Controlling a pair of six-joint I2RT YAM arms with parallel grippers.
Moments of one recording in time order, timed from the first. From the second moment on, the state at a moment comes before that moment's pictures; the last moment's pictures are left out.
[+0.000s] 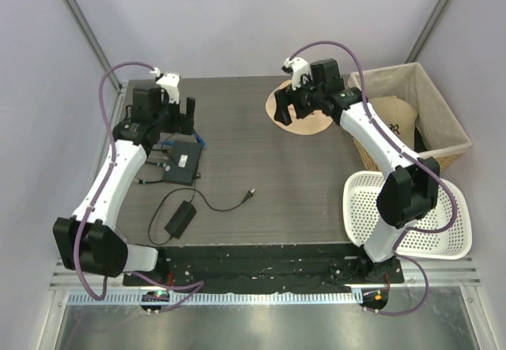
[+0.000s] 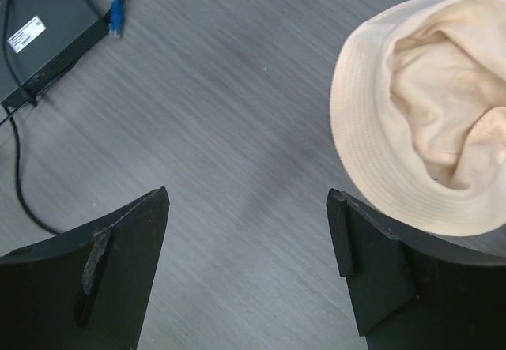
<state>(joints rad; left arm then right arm) -0.18 1.37 1.31 -0.48 0.01 0.03 0.37 1.73 1.63 -0.53 -0.33 -0.15</state>
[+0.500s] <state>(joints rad) 0.10 1.30 1.19 -0.79 0.00 0.02 0.43 1.72 1.57 -0.57 -0.36 -0.18</state>
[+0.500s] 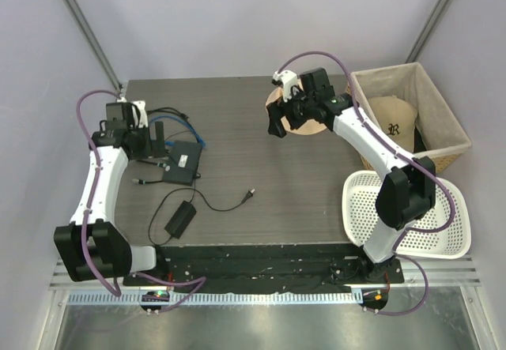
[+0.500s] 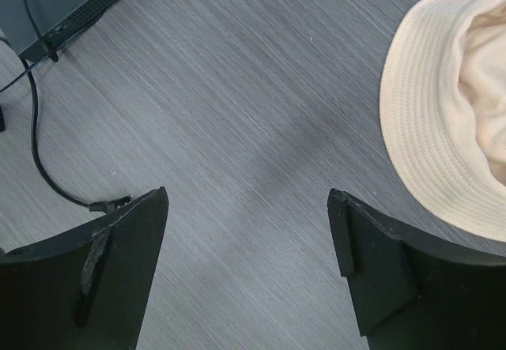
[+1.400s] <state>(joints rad) 0.03 1.47 1.15 -0.97 0.17 0.33 0.46 1.58 1.34 -0.57 -0.37 -0.24</state>
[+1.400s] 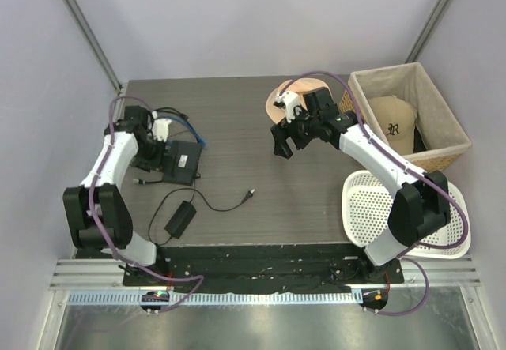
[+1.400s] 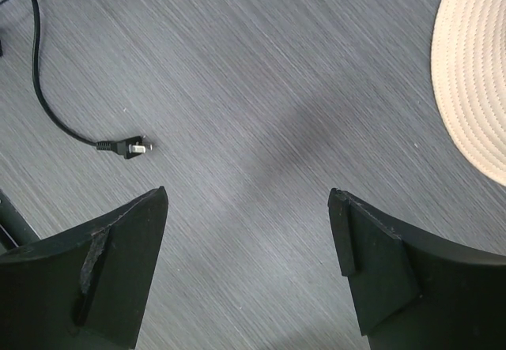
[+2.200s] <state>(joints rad) 0.08 1.87 1.33 -0.82 0.27 -0.07 0.48 1.72 1.42 -0.47 -0.34 -0.14</state>
